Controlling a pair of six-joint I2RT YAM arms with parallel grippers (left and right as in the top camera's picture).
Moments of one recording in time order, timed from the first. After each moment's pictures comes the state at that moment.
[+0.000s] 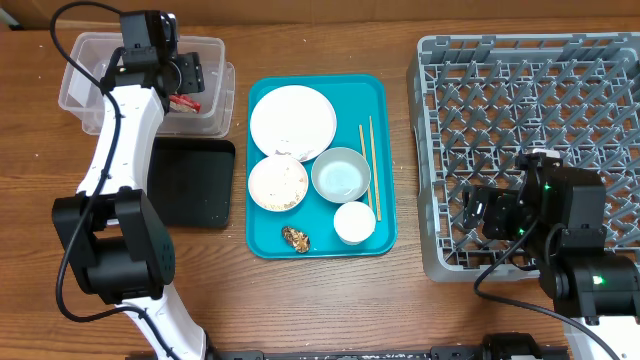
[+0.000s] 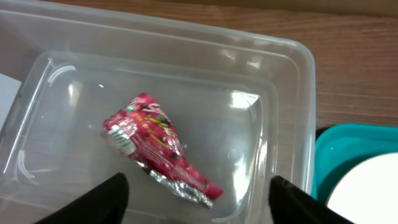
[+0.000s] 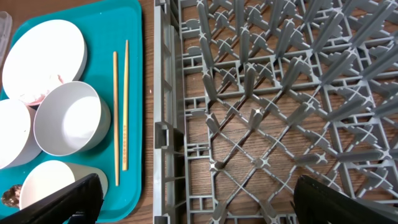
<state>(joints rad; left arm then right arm) 0.09 1.99 1.69 -0.57 -0.05 -0.02 0.01 0.87 0.92 -0.90 -0.10 0.17</state>
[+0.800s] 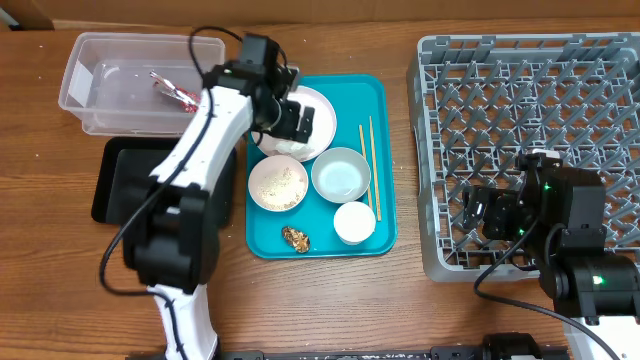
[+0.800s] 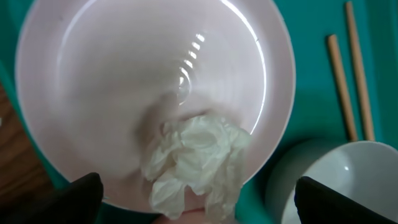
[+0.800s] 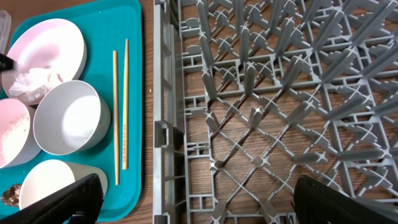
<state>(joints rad) -0.25 2.07 1.70 -0.89 0.19 -0.02 0.01 0.87 0.92 -0.91 -0.10 0.17</state>
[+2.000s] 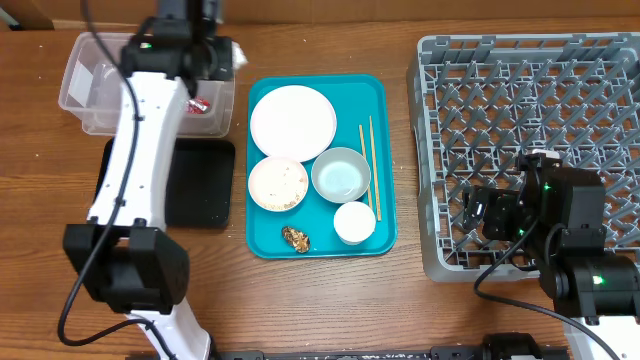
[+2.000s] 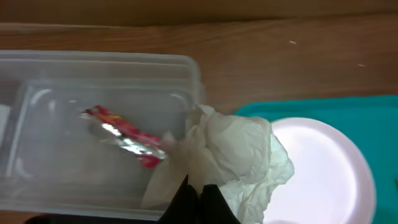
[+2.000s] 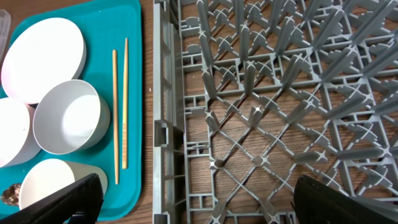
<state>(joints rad) -0.05 1.93 1.92 -0.88 -0.07 -0.02 0.01 0.87 0.92 -0.91 -0.10 0.17</state>
